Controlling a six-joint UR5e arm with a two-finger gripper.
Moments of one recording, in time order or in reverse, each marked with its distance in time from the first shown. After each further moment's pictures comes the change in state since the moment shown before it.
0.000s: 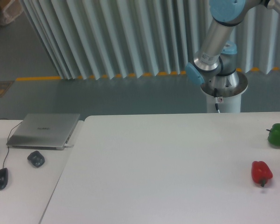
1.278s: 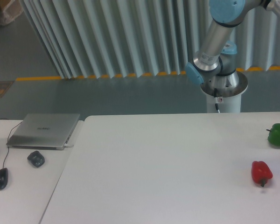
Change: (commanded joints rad) arm -0.018 -0.028 -0.049 0.009 0.149 0.014
